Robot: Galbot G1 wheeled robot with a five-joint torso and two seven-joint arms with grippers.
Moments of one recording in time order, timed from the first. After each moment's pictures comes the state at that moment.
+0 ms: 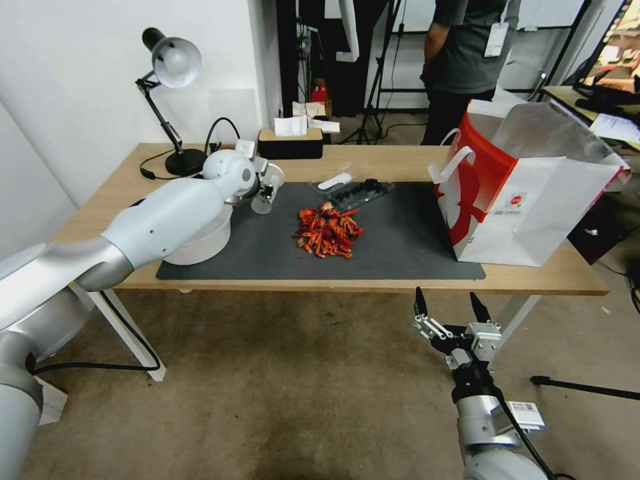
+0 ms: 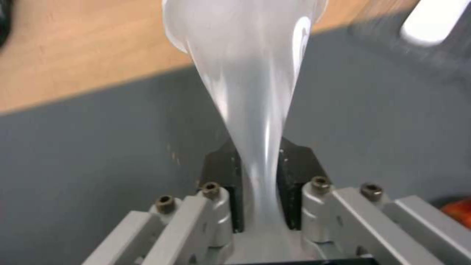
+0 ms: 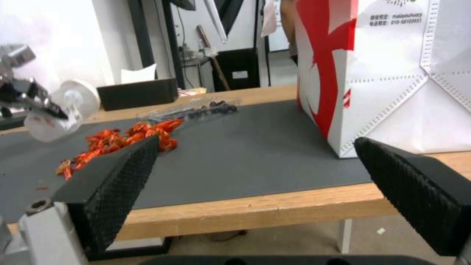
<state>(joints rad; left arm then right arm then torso) -0.12 -1.06 0.64 -1.10 -1.44 0.74 -0.47 -1.71 1.12 0.30 2.23 0.28 0.20 0.45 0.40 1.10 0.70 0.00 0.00</state>
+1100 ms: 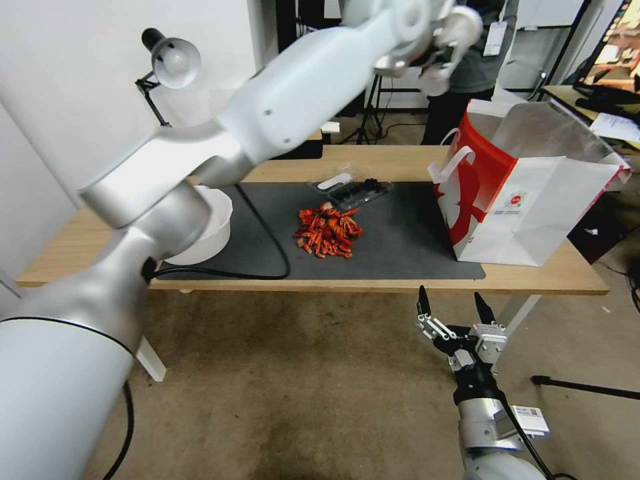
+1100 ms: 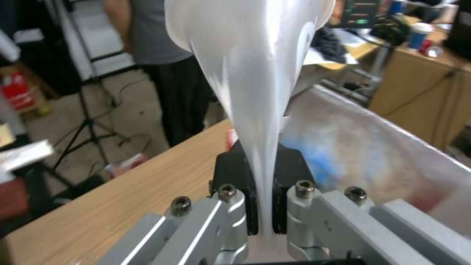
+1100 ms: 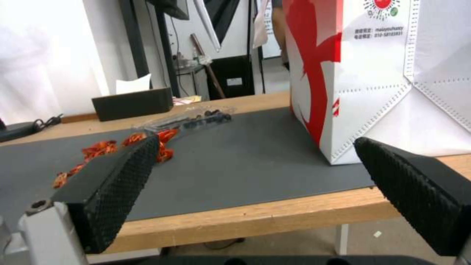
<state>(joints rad) -0.53 -1.62 0.56 -1.00 -1.52 0.71 -0.37 -1.73 1.16 0.31 2.24 0.25 0.22 0.45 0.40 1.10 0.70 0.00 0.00</state>
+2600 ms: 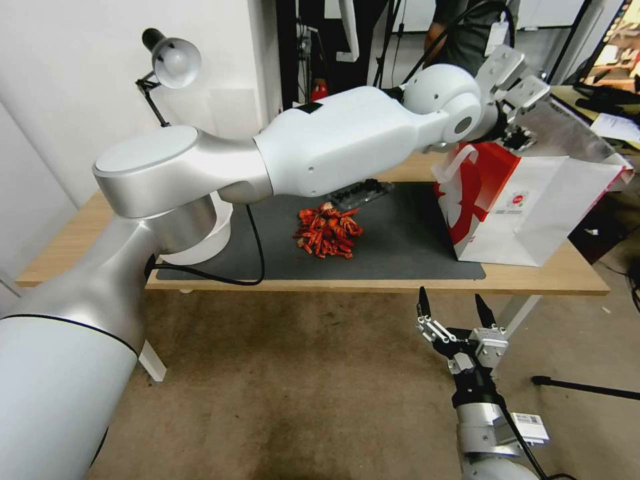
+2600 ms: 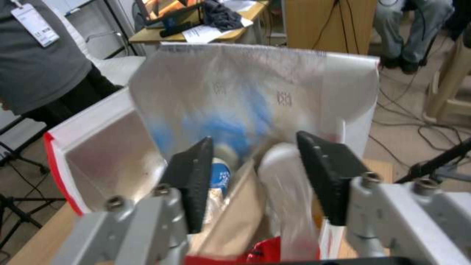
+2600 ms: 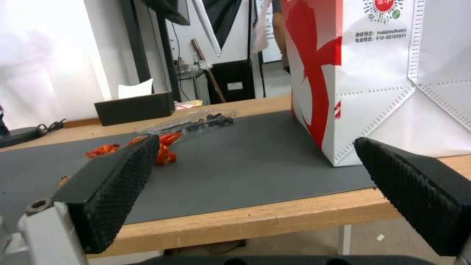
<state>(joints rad) -0.54 -1.61 0.89 -1.14 -1.40 0.52 -0.05 -1.74 1.18 0.31 2.24 0.23 0.24 0.44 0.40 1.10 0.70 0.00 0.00</state>
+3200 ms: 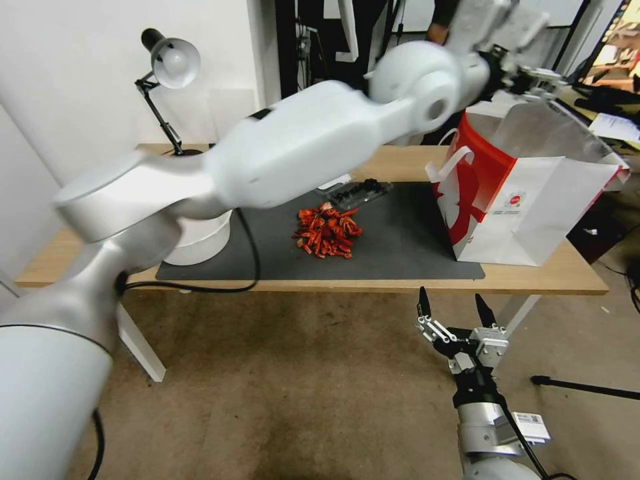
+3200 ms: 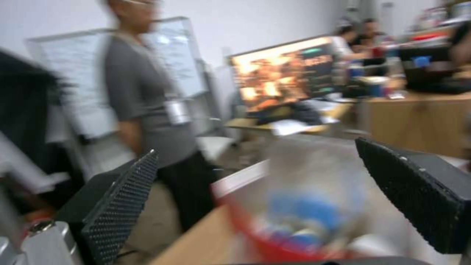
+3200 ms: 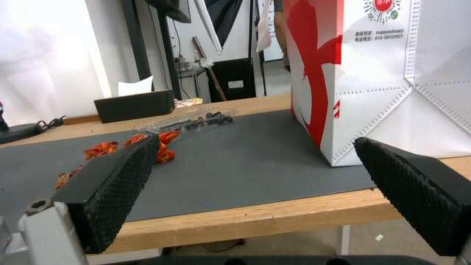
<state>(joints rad) -0.32 -1.24 0.67 -1.60 -1.18 0.32 -0.36 -1.73 1.15 0.31 2.24 0.25 0.24 0.45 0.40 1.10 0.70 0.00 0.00</state>
